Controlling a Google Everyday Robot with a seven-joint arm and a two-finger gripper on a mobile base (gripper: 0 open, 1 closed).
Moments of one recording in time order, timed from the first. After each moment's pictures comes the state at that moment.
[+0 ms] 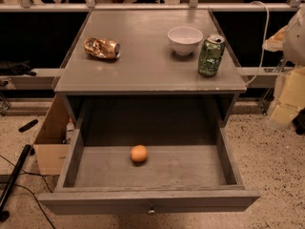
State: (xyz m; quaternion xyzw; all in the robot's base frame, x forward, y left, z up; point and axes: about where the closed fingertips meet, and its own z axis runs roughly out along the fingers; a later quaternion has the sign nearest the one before) arm 0.438 -0.217 0.976 -0.60 0.78 -0.03 0.16
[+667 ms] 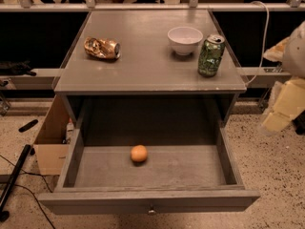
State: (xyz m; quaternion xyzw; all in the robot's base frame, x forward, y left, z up) arm 0.437 -0.215 0.960 -0.57 0.80 -0.01 0.19
